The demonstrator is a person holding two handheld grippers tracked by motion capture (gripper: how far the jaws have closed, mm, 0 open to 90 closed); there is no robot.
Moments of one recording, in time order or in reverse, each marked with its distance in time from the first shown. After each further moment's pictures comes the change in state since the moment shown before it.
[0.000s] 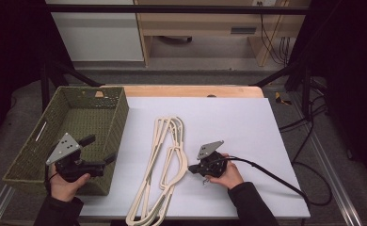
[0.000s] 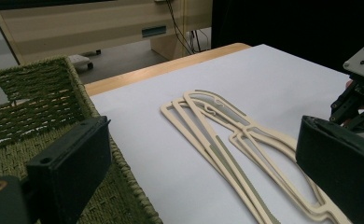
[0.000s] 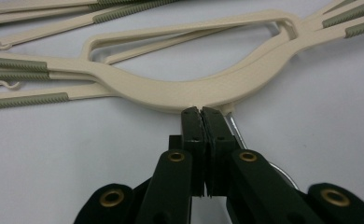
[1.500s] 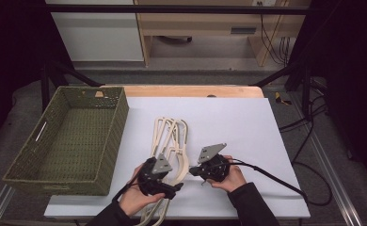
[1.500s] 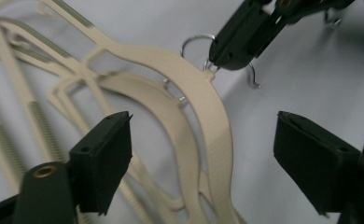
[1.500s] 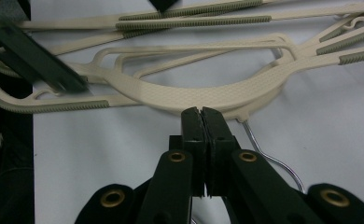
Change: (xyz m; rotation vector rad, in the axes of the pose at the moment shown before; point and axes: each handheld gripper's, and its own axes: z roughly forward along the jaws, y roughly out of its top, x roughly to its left) left arm -0.147 -0.025 0.134 0.463 -0.266 0.170; right arm 0.024 0.015 -0.027 -0.002 -0.028 -0.041
